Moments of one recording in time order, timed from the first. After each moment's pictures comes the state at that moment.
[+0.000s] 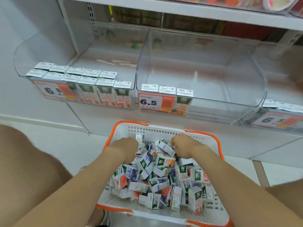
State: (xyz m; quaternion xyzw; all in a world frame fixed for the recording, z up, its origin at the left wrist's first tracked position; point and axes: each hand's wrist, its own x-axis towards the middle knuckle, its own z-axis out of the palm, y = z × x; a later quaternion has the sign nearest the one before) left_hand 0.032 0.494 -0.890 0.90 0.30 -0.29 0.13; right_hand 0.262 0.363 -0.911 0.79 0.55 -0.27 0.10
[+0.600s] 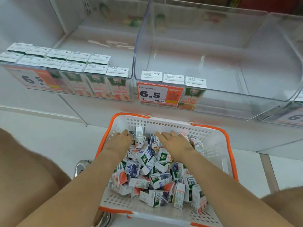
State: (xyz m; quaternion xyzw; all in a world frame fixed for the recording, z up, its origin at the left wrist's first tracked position) left_hand 0.026 0.510 -0.948 0.91 0.32 -0.27 0.02; right_hand 0.234 0.375 -0.971 0.70 0.67 -0.15 0.19
